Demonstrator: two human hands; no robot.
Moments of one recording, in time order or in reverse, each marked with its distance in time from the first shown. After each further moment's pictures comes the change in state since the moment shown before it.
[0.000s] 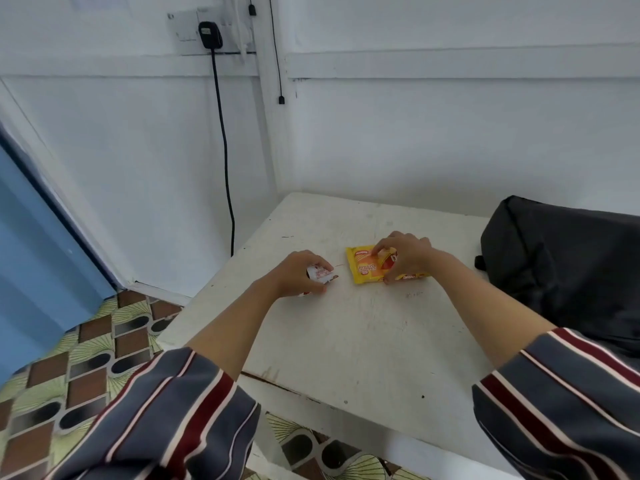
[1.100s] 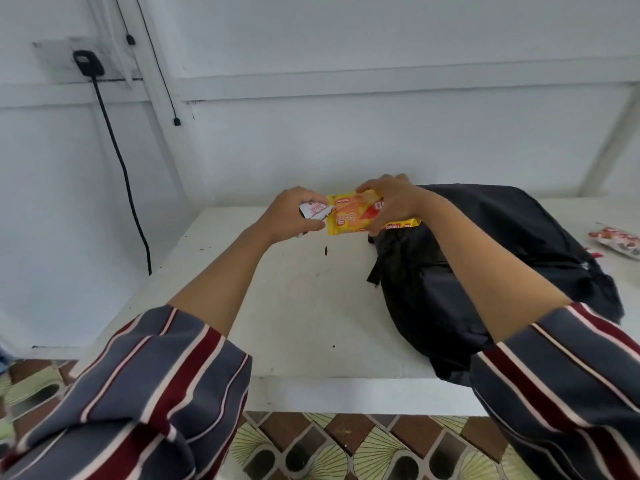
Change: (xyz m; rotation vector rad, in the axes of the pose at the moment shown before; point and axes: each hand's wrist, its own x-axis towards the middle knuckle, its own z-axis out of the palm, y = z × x) left_hand 0.011 0.173 0.004 -0.117 0.089 0.397; right_hand -0.158 0.045 -0.095 0.048 0.260 0.149
